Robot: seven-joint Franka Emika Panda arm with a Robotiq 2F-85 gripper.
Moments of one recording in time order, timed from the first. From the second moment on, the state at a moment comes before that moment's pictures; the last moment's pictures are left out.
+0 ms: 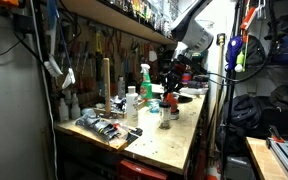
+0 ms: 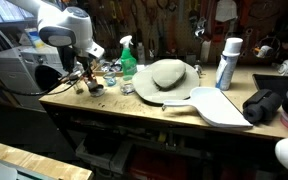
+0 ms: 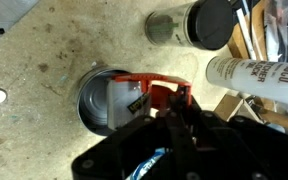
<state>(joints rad) -0.15 -0.05 -0.19 -2.38 0.66 2.33 -0.09</state>
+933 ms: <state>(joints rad) -0.15 -0.02 -0.18 -2.37 0.56 2.39 -0.05</state>
